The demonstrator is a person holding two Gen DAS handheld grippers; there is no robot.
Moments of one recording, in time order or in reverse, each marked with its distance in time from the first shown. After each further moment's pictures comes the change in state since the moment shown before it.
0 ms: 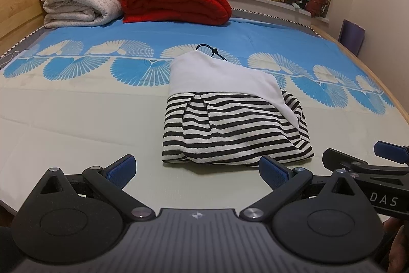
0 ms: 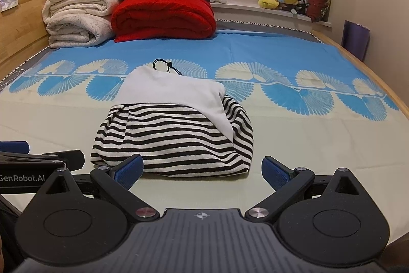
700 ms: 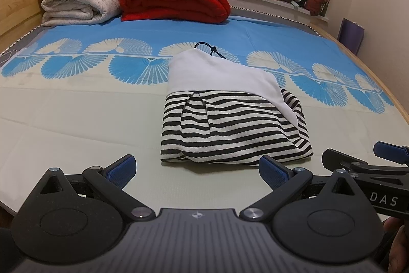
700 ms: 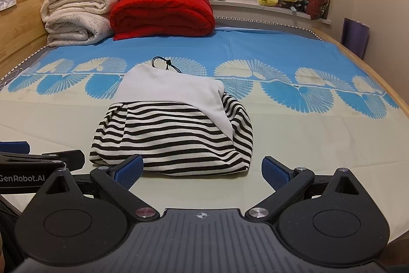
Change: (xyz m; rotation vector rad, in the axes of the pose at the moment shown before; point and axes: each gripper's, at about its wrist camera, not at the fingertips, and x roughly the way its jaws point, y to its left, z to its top) left arm 0.003 0.002 -0.001 0.003 0.005 -0.006; right arm 0.001 0.000 -0.001 0.001 0.005 -0.002
